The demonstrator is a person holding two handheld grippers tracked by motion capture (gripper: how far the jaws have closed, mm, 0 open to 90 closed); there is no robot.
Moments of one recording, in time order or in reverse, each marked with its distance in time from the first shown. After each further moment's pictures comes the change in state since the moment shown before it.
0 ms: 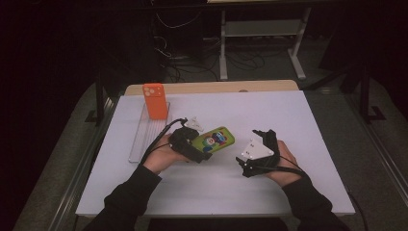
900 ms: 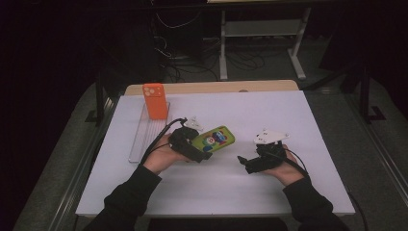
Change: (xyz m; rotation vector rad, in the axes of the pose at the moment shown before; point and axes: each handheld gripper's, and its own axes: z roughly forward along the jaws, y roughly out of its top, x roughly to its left) left arm 0.001 0.000 -0.003 0.011 -0.002 0.005; right arm -0.022 -0.016 0.004 0.035 0.216 0.426
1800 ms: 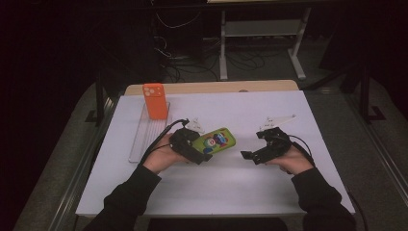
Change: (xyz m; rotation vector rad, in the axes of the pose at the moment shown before) left arm -0.003 -0.001 0.003 -0.012 -0.007 0.020; right arm -0.032 0.018 -0.006 0.076 0.233 0.137
